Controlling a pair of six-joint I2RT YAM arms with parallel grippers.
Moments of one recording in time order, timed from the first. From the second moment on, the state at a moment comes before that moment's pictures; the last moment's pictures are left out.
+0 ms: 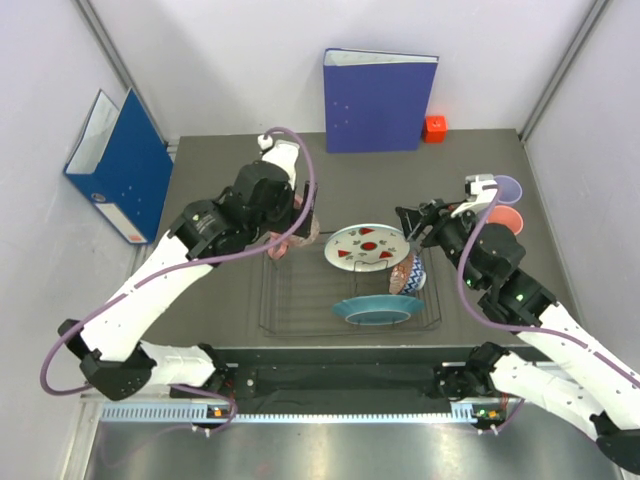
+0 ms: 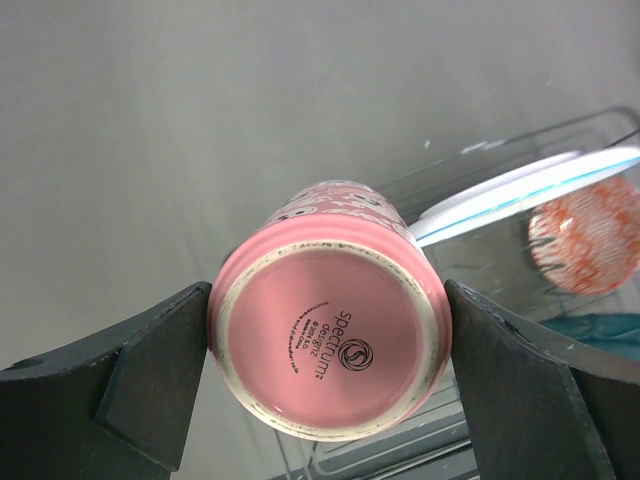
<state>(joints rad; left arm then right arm) -0.80 1.27 1.57 -0.93 -0.38 -0.30 0.73 0.74 0.81 -0.07 0.31 0.40</state>
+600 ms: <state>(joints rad) -0.58 1.17 1.42 -0.41 0.13 -0.54 0.64 0.73 0.83 0.04 0.12 0.49</state>
